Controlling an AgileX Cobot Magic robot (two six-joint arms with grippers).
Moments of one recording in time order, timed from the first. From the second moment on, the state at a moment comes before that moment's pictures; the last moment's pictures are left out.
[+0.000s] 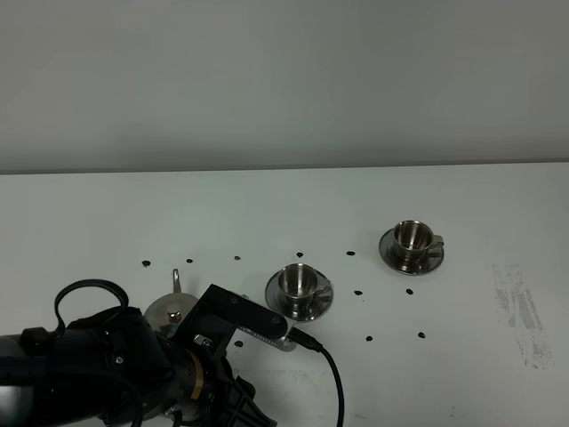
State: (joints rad) left arm -0.76 1.67 -0.80 0.32 0.33 -0.49; right arm 0.05 -0.01 -0.52 0.03 1.11 0.00
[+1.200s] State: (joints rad) left arm -0.68 1.67 -0.80 0.48 0.49 -0.52; right arm 0.05 -0.01 -0.52 0.03 1.11 0.00
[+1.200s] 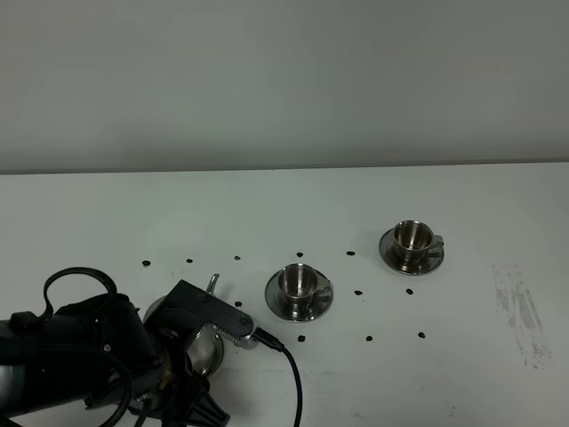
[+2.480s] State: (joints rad) left arm -0.48 1.48 -1.00 0.21 0.95 0.14; right arm 0.05 -0.01 -0.52 0.03 1.11 0.00
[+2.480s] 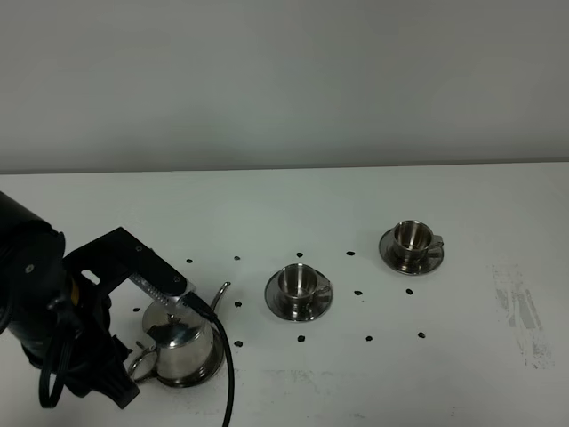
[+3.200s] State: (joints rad) left arm -0.42 1.72 -1.08 0.14 0.75 0.19; right arm 0.05 -0.01 -0.52 0.03 1.11 0.00
